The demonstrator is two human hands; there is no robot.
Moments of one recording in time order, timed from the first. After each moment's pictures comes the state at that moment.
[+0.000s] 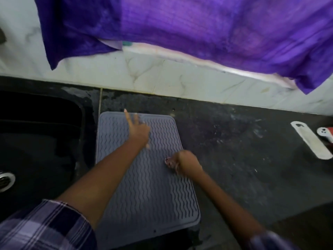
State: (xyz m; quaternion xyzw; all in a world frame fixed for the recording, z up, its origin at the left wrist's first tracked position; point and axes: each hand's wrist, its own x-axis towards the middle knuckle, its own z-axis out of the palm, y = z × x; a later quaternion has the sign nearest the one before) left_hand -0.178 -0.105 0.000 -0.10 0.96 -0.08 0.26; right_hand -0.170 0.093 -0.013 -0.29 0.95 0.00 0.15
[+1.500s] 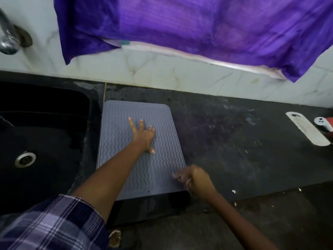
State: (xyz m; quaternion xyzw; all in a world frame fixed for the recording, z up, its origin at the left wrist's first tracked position) left_hand -0.093 -0.049 -0.005 -0.06 0.97 0.00 0.23; right_hand -0.043 0.190 -0.001 -0.22 0.96 -0.10 0.16
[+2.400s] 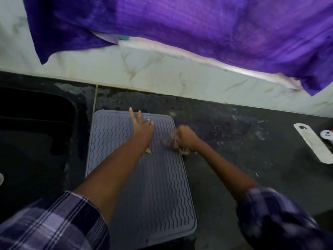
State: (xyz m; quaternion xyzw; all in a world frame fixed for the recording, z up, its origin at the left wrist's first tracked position) left_hand -0.213 -0.091 -0.017 -0.07 0.95 -0.11 0.28; right_hand -0.247 0.061 0.025 -0.24 0.95 -0.07 0.20
